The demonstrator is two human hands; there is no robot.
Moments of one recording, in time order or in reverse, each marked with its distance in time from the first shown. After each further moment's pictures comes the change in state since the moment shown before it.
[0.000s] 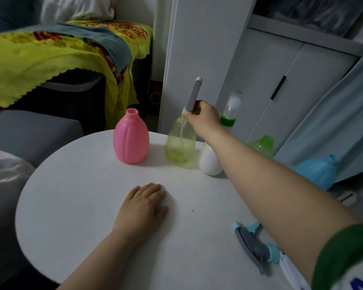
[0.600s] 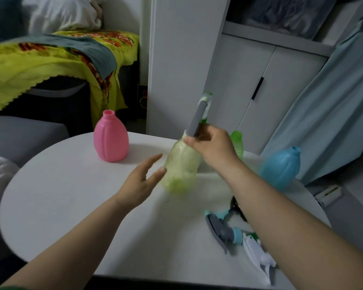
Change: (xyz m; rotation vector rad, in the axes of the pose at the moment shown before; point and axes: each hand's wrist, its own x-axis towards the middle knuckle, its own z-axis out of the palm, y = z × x) left_hand 0.023 0.068 -0.038 -0.652 0.089 -0.049; right_hand -0.091 0.024 -0.077 0.178 -0.019 -0.056
